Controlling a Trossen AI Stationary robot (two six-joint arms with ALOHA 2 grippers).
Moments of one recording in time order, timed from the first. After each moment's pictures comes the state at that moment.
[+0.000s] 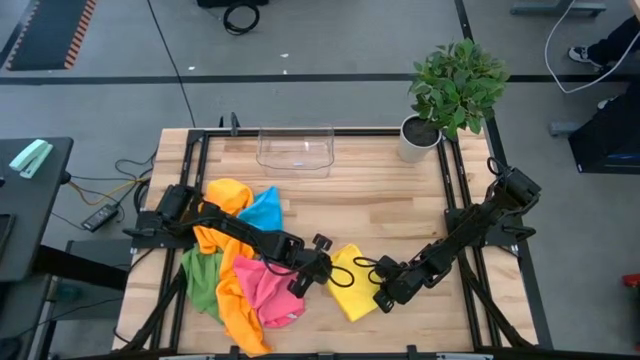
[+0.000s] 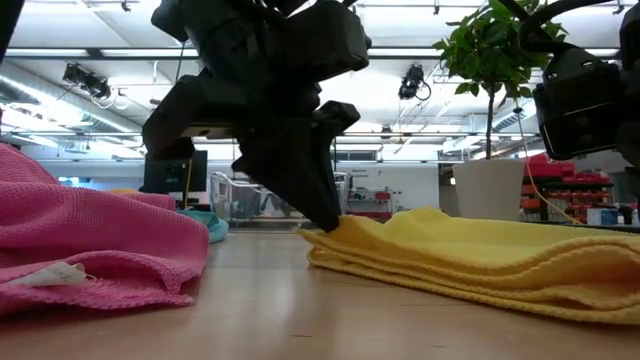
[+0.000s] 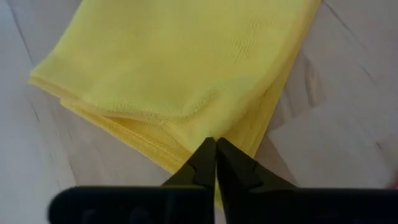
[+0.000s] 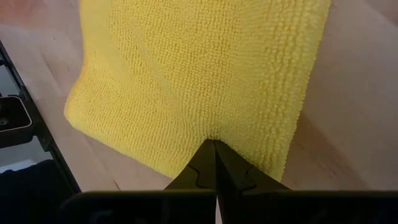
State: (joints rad) left arm -0.32 1.98 1.28 -0.28 -0.12 0.29; right arm 0.66 1.67 0.68 -0.01 0.13 1.47
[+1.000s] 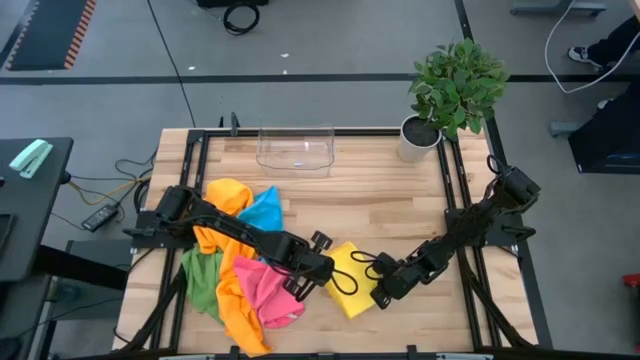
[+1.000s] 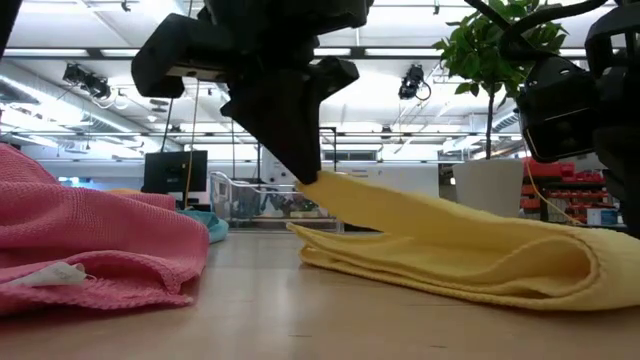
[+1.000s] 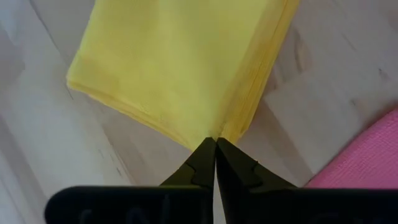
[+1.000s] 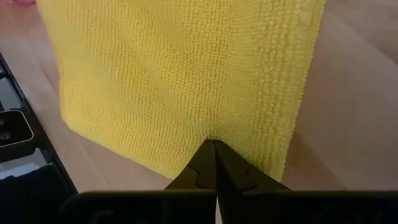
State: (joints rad) left arm -0.34 1.98 1.48 -0.66 -0.20 0.33; right arm 0.61 1.67 0.68 -0.01 0.11 1.45
